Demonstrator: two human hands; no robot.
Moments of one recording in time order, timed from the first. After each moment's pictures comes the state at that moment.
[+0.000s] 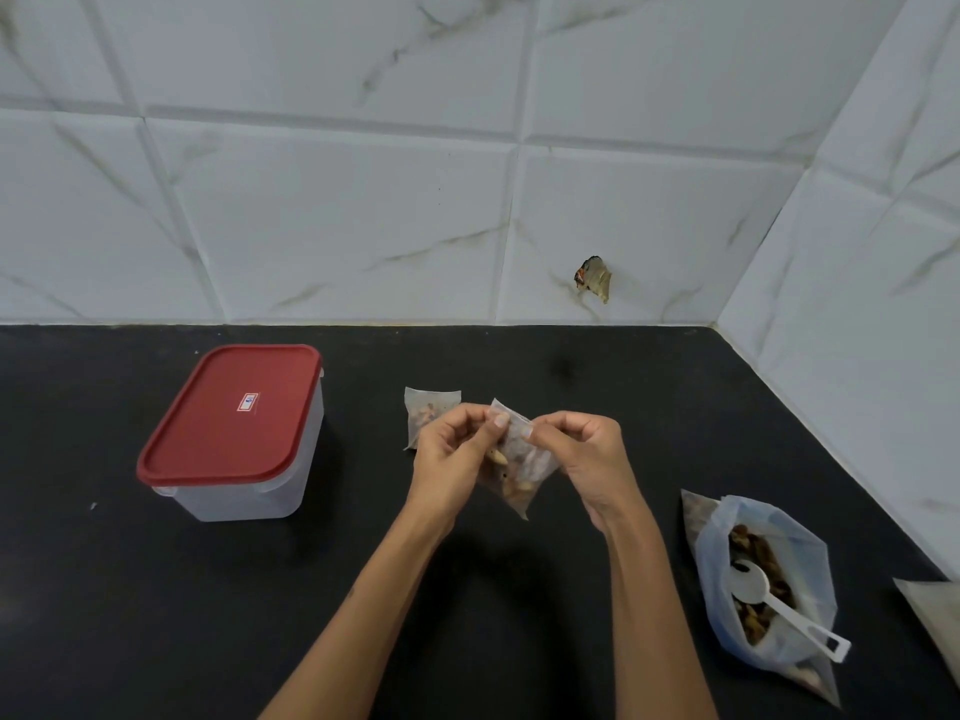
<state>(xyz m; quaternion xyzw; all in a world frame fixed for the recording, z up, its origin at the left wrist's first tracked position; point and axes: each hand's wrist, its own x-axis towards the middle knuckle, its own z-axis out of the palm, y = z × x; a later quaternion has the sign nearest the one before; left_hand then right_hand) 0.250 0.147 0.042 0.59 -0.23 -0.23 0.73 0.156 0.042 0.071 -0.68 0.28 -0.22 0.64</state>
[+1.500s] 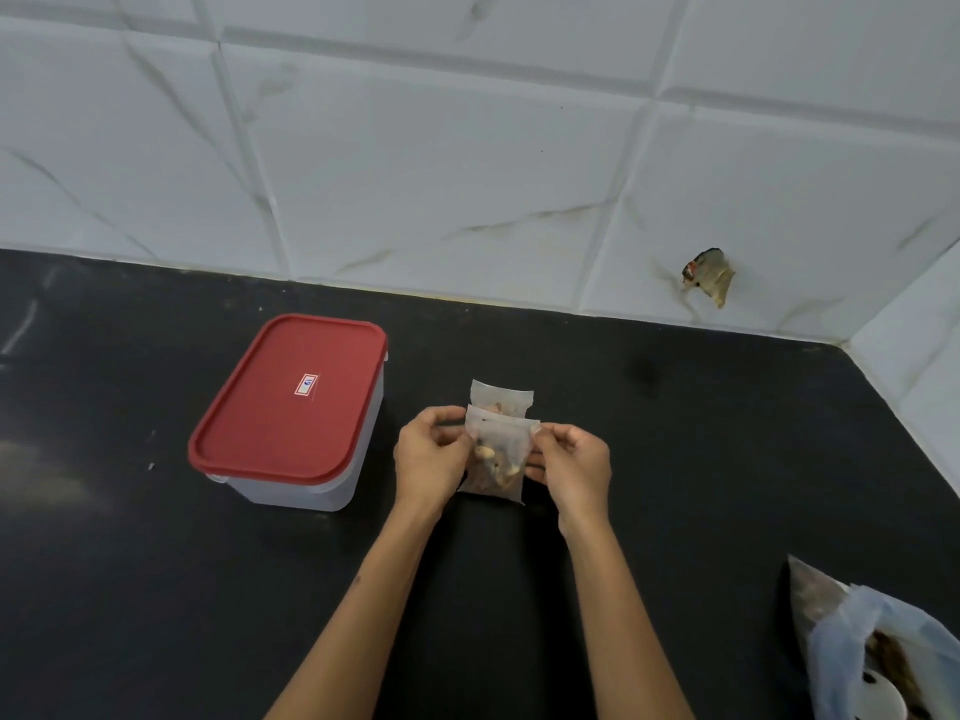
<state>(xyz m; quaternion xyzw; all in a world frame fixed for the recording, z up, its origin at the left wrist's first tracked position) 0.333 0.169 -0.011 0.73 -0.01 -0.19 0.65 0.263 0.055 -0.006 -0.60 0.43 -0.20 0.64</state>
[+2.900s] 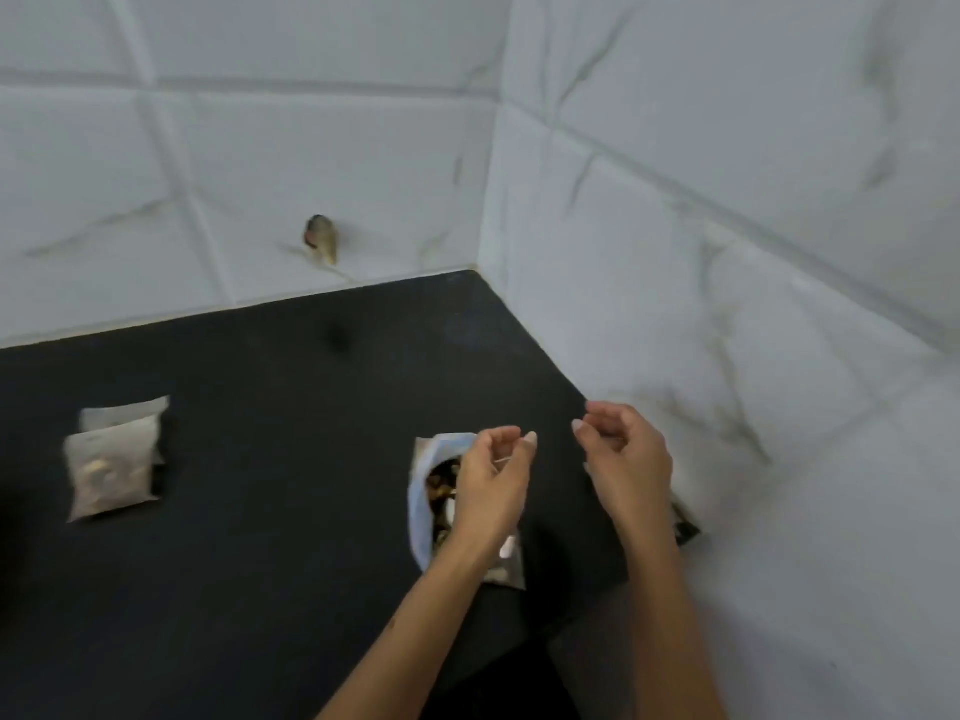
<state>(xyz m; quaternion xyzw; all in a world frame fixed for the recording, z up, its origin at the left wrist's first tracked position) 0.001 -0.029 0.052 0.64 -0.22 -0.42 0.61 -0.096 -0.096 0.076 -0.63 0.56 -0.38 0.38</state>
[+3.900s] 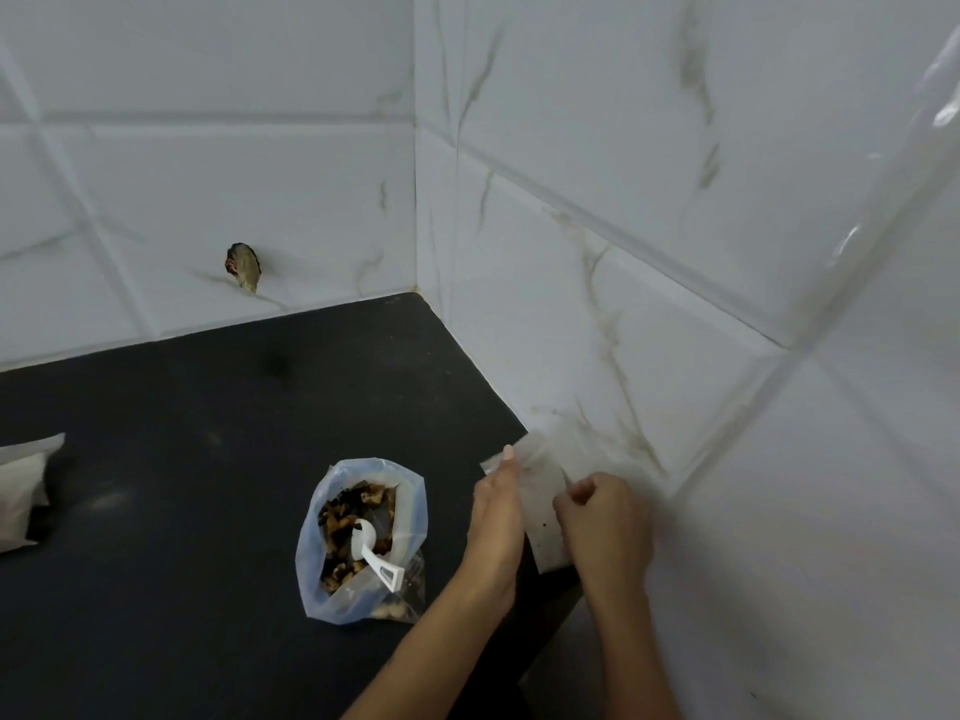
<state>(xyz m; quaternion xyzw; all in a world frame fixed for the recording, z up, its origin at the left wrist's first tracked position) -0.097 -0.088 0.047 0.58 -0.11 -0.54 0.61 -0.174 -0.133 0.049 -0.66 0.70 -0.19 0.22</state>
